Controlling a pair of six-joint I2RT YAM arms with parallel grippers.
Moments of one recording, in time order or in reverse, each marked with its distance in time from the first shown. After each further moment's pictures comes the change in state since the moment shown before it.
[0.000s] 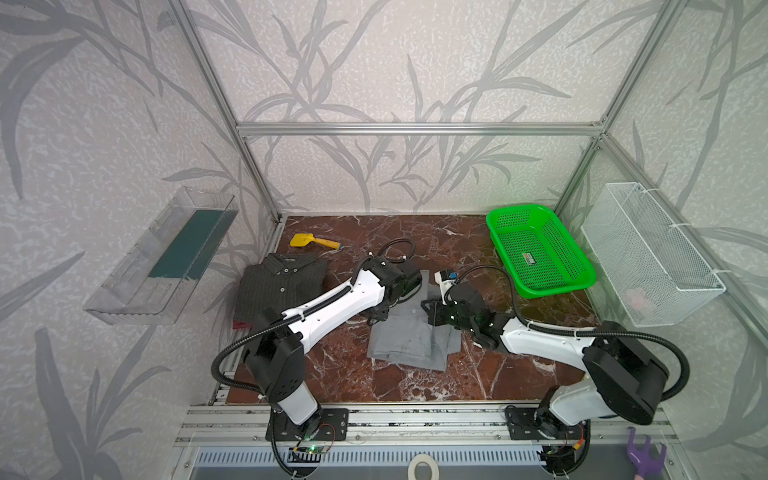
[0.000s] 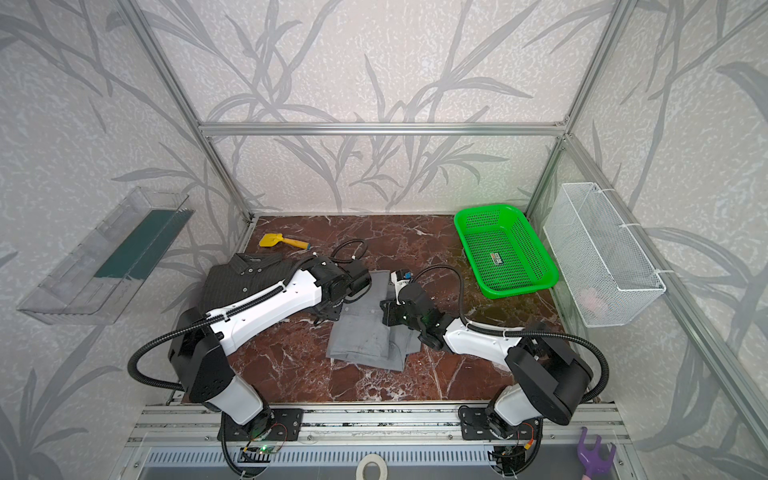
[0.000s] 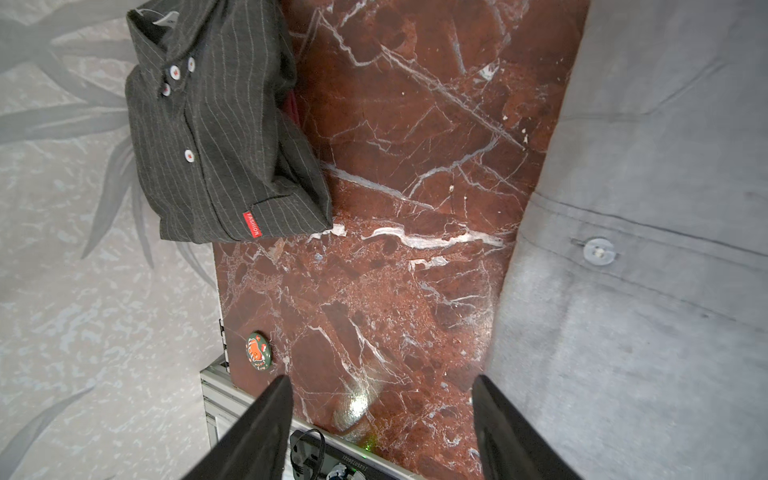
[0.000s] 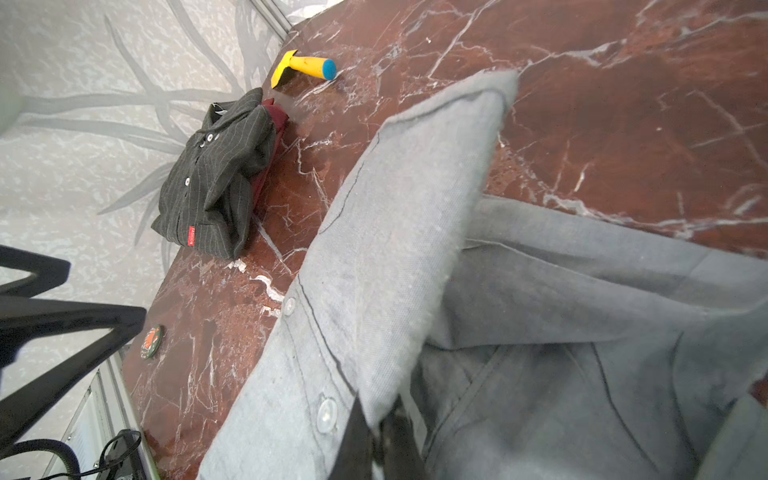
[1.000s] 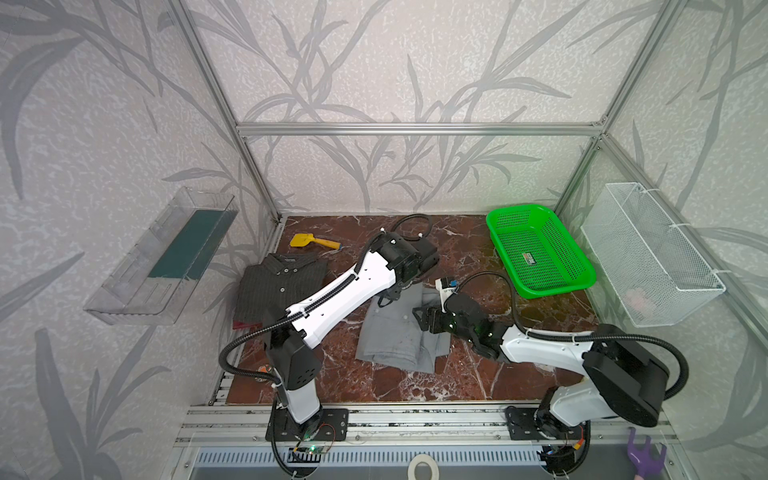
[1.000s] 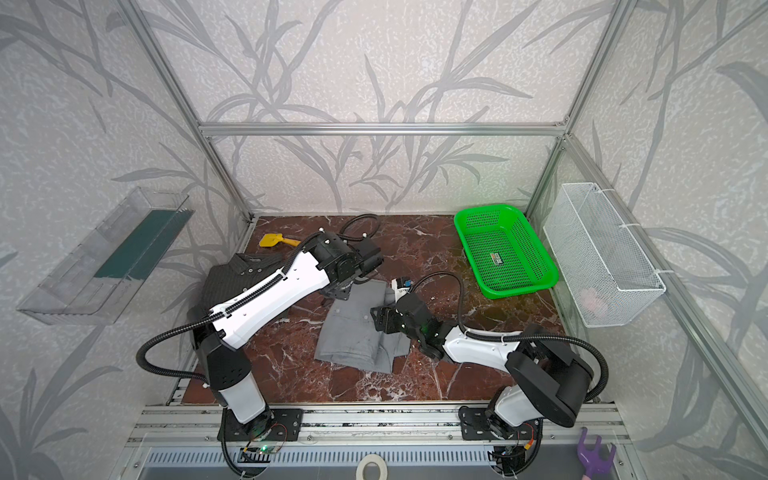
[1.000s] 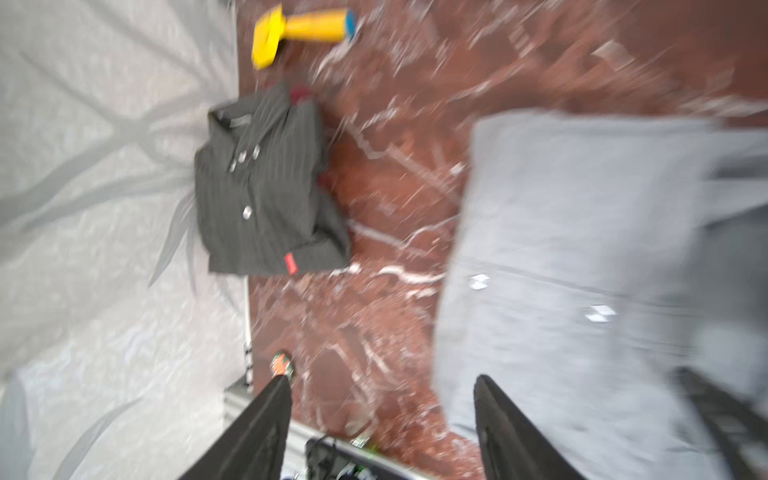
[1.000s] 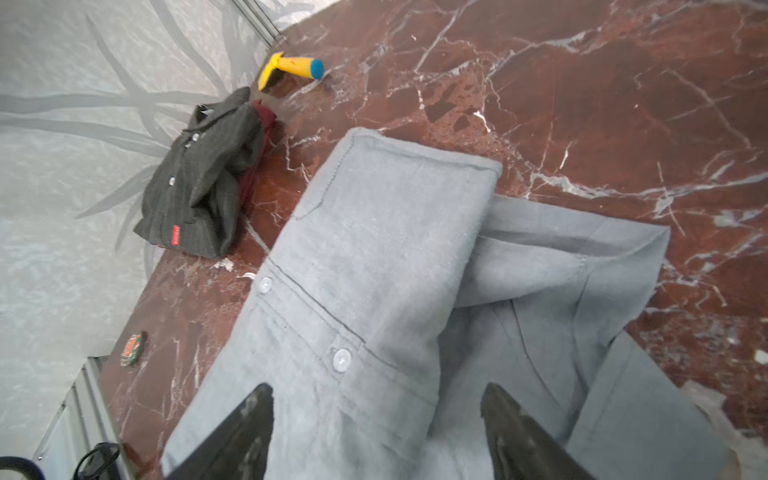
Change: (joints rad) left arm -0.035 0.069 0.340 -0.220 -0.088 -0.019; right arm 0.057 0.043 -0.012 0.025 0.082 0.040
